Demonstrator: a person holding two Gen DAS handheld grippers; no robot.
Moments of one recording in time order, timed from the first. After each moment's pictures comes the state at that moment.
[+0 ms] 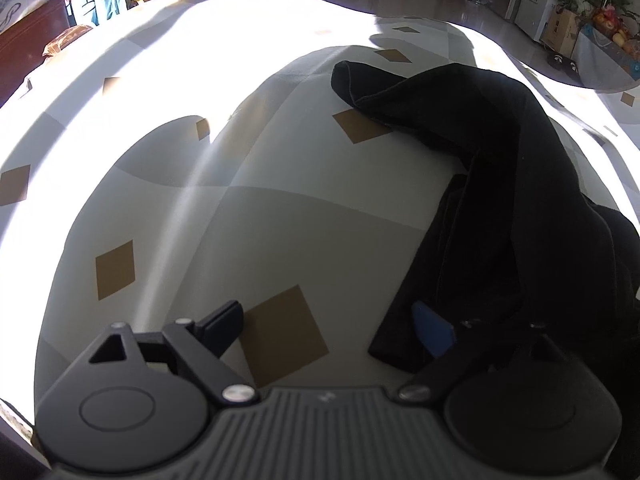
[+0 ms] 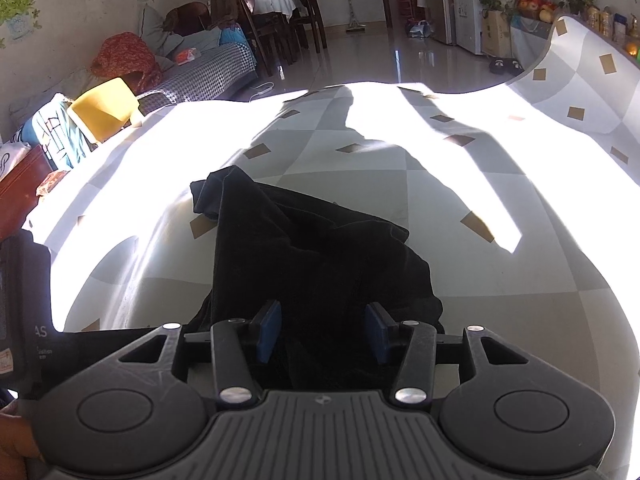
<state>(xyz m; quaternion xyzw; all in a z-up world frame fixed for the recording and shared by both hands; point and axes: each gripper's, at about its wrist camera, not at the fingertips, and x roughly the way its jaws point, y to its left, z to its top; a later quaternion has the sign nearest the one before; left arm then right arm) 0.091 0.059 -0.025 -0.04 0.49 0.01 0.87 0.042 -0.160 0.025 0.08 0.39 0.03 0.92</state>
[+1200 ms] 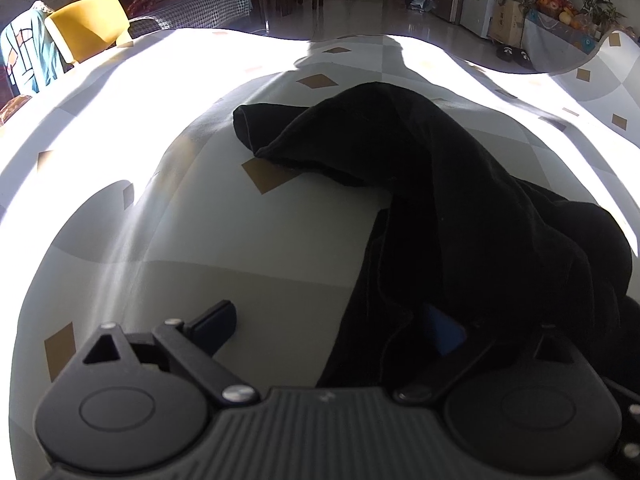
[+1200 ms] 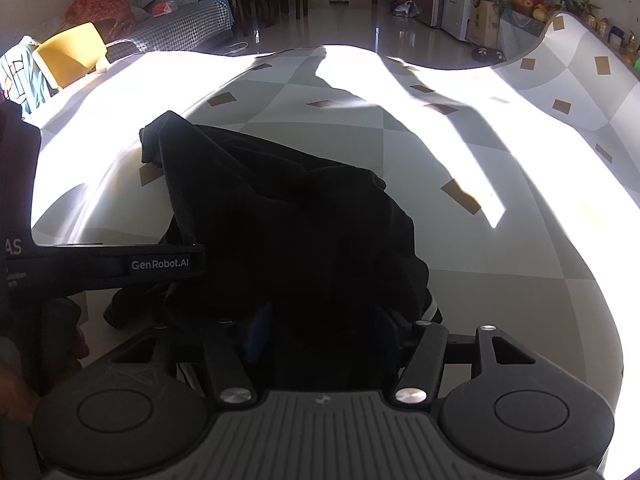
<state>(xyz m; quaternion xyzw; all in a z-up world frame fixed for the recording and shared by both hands) 0.116 0.010 -0.040 0.03 0.45 -0.04 0.89 0.058 -0.151 -0.010 0.01 0.43 -0.02 0.90</state>
